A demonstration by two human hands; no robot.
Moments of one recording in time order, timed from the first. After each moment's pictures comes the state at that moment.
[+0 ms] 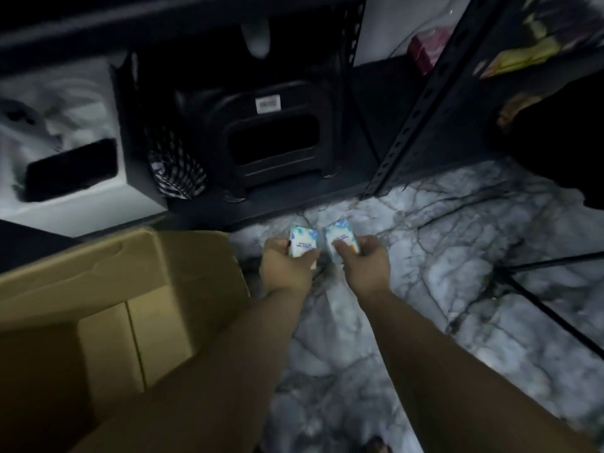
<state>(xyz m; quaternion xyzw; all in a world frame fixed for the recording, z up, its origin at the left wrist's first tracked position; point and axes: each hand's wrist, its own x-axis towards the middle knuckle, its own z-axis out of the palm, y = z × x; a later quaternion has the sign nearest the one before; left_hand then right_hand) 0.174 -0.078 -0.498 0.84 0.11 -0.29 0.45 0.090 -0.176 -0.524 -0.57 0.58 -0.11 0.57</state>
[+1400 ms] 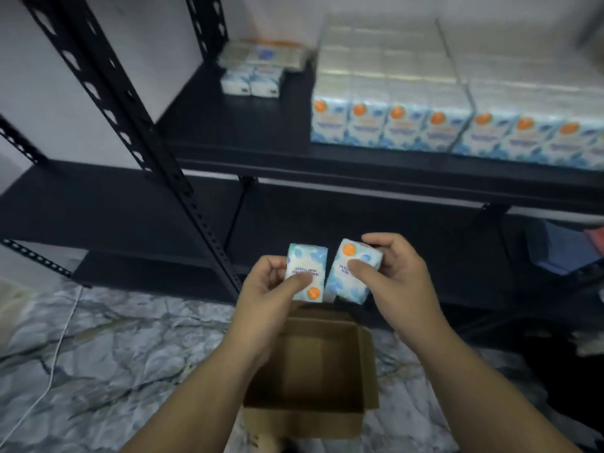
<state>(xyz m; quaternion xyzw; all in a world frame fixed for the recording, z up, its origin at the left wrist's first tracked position) 0.275 0.290 0.209 0.67 0.09 -0.20 0.71 0.233 0.103 0.224 -0.70 0.19 -0.08 0.68</state>
